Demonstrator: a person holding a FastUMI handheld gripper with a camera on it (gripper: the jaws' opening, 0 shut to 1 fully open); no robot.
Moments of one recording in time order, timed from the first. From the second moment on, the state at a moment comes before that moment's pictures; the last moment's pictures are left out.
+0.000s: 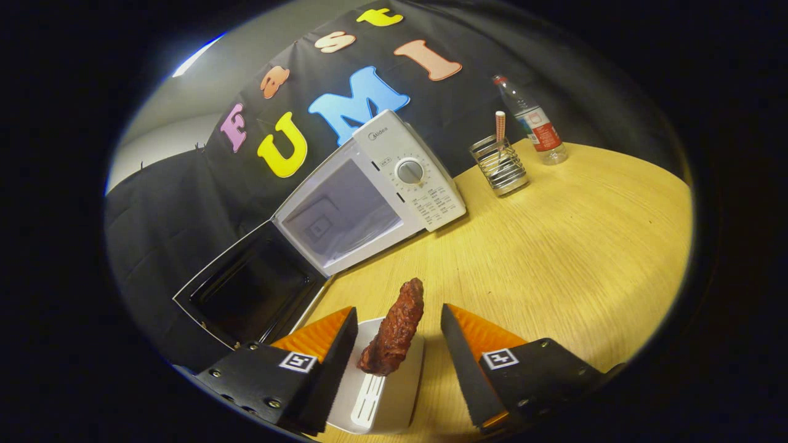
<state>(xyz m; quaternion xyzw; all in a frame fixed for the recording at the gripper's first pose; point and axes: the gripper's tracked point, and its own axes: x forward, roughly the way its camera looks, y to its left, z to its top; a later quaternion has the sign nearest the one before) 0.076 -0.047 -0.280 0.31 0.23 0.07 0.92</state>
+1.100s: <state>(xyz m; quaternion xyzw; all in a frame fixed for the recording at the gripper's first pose) 0.098 -0.029 -0.211 0.37 0.18 0.07 0.91</state>
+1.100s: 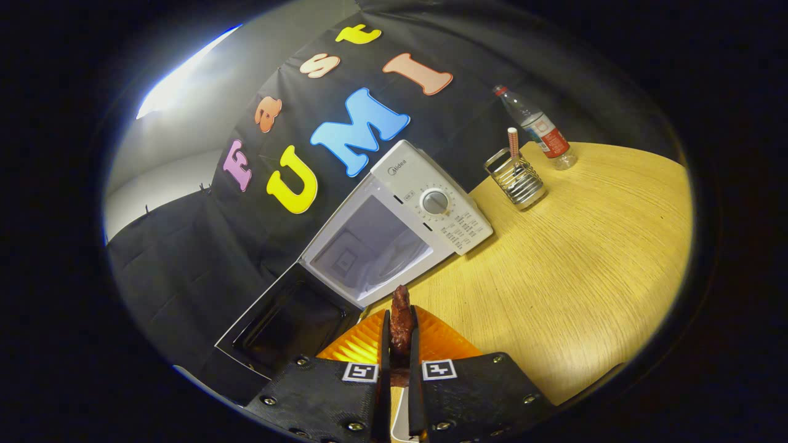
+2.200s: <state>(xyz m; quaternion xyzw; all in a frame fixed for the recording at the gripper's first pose) 0.327 0.126 -0.208 0.19 0.16 0.08 0.96</state>
